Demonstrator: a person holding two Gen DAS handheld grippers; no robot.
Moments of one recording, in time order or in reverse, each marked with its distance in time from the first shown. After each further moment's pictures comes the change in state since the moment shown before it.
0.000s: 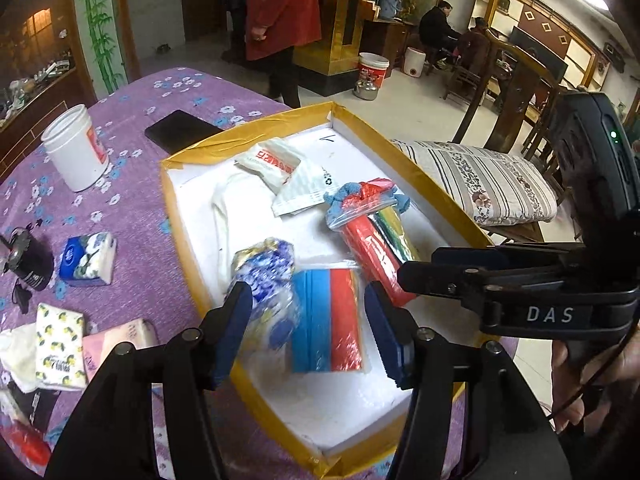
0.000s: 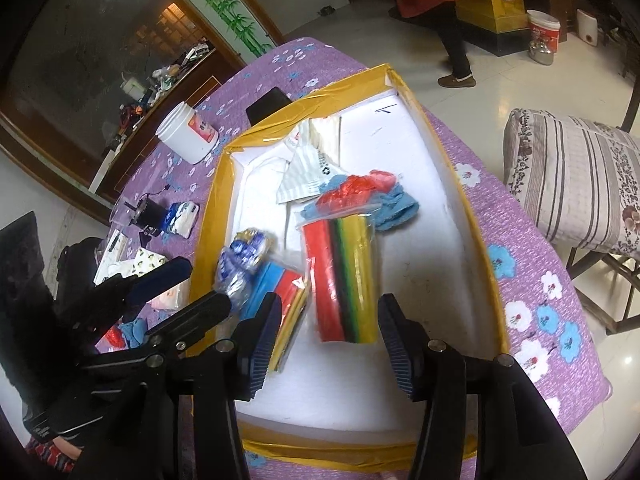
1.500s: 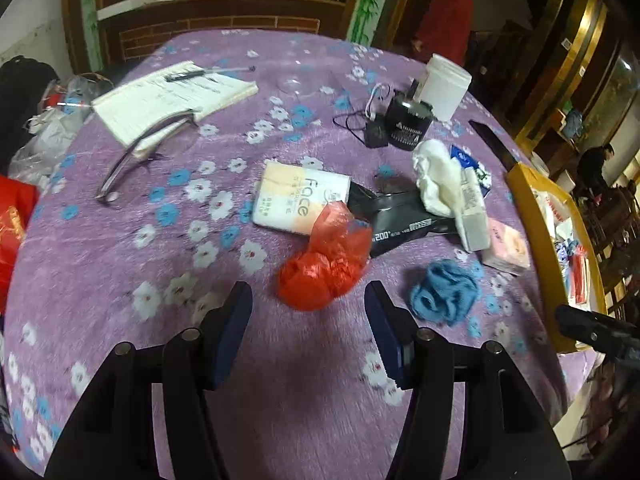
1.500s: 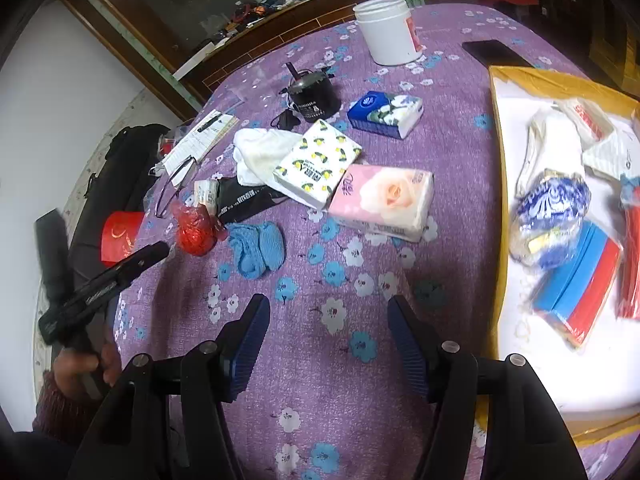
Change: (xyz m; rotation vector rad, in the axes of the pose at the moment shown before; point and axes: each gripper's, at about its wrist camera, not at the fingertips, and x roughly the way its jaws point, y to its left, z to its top) left arm -0.119 0.270 -0.209 -0.628 -0.049 0.319; right arm 0.066 0.204 -0.080 -0.352 0.164 0.159
